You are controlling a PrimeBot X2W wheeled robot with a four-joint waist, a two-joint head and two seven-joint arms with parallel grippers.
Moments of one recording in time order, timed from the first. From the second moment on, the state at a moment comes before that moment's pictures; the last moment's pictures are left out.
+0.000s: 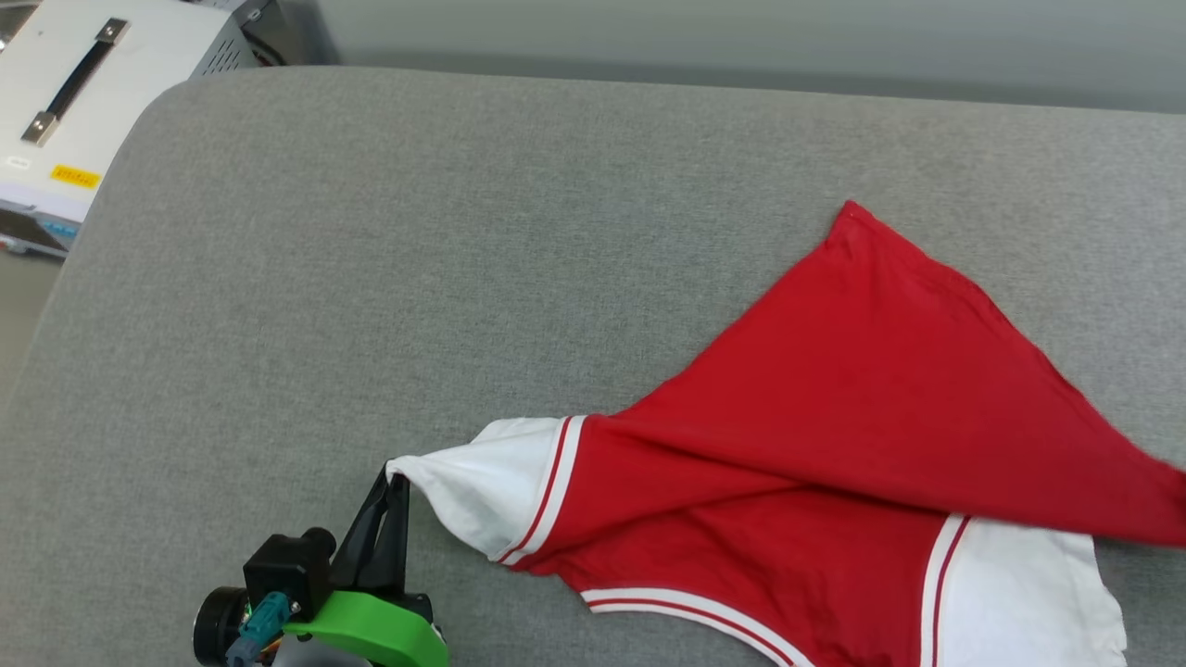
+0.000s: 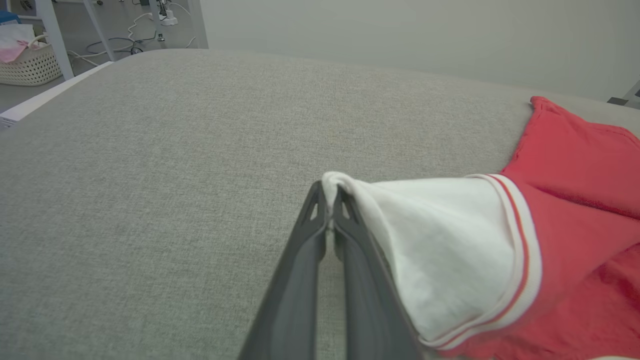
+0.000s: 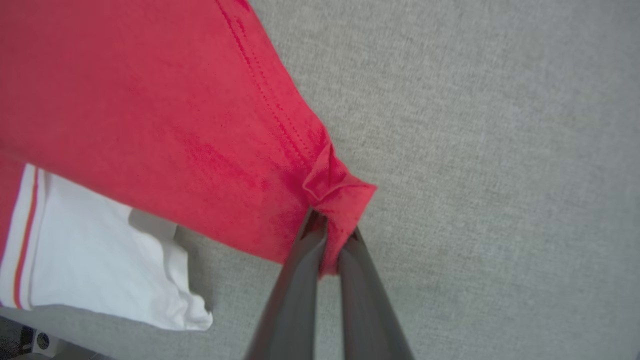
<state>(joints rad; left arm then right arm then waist) 0.02 0.13 -0.13 0.15 -0.25 -0.06 -0.25 -0.12 -0.96 0.30 0.20 0.92 0.13 0.49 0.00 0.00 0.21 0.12</state>
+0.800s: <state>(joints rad) 0.07 0.15 -0.15 0.11 -0.27 -0.04 -0.22 0.12 -0.77 0.08 0.05 0.89 0.13 0.39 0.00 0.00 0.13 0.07</state>
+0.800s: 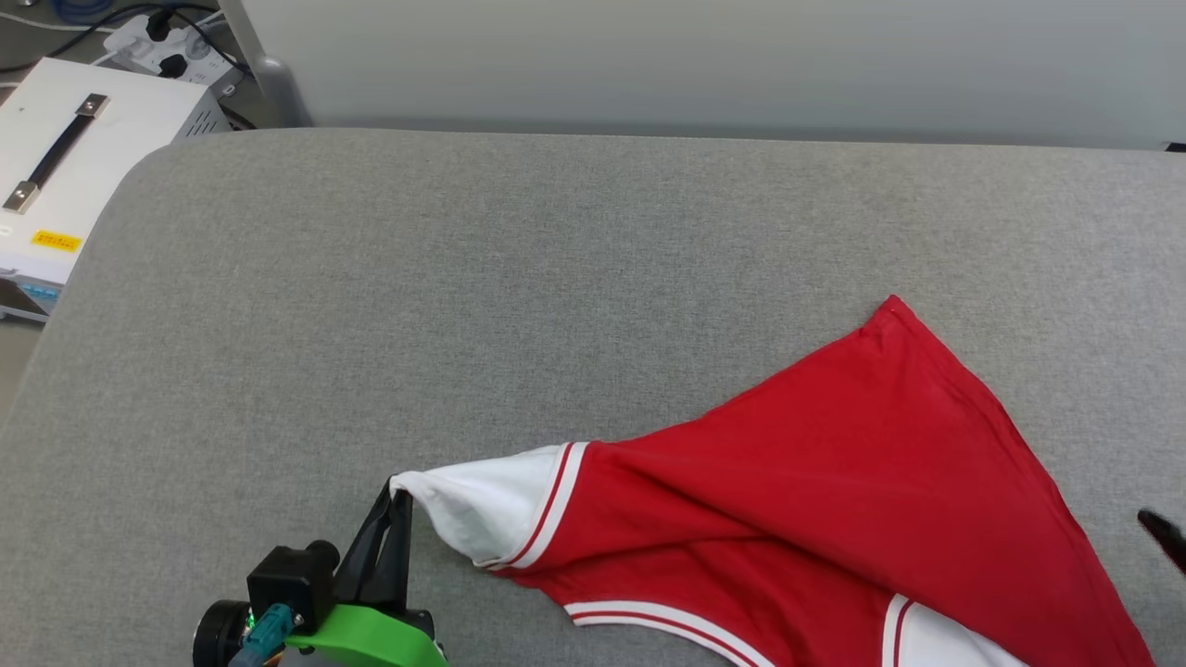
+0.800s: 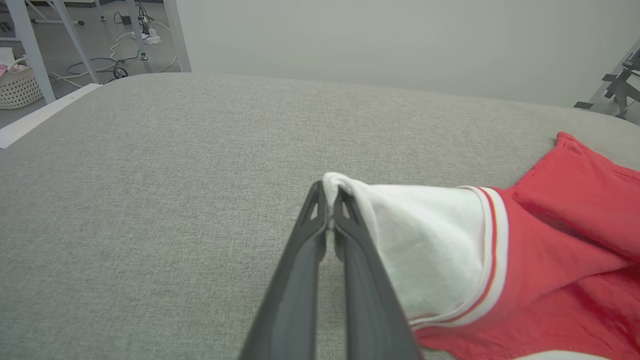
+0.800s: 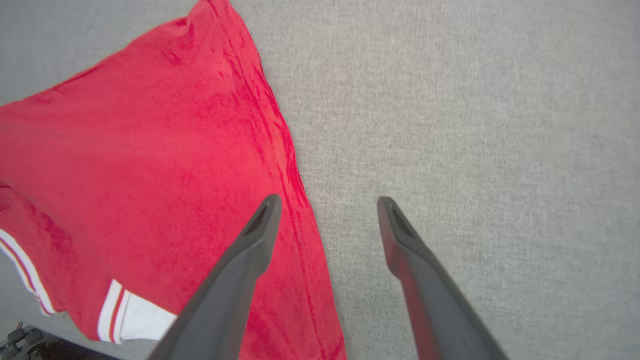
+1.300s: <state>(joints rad) -0.01 0.13 -0.21 0.08 -0.25 -0.04 -0.23 -0.29 -0.82 0.05 -0.16 0.79 0.13 0.66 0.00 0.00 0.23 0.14</state>
